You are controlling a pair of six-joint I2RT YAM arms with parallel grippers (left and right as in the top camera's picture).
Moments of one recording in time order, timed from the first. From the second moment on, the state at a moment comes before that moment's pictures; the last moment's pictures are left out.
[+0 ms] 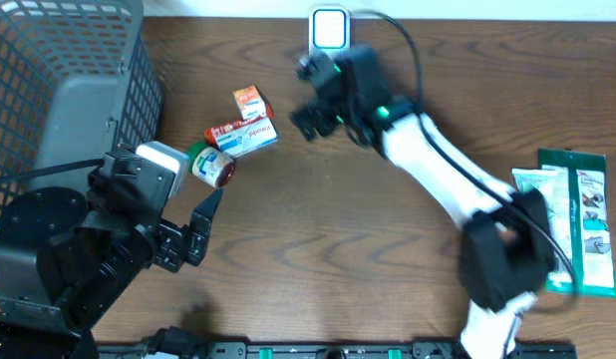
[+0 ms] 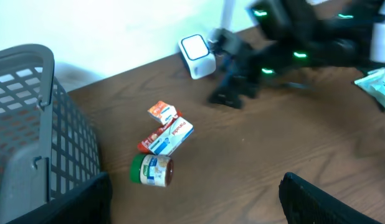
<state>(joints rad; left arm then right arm) -0.22 0.88 1.55 -1.20 0.17 0.16 0.50 1.99 1.58 -0.34 -0.24 -0.15</state>
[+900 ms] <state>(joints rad) -0.22 0.88 1.55 -1.20 0.17 0.16 0.62 2.66 2.34 -0.48 -0.30 -0.16</state>
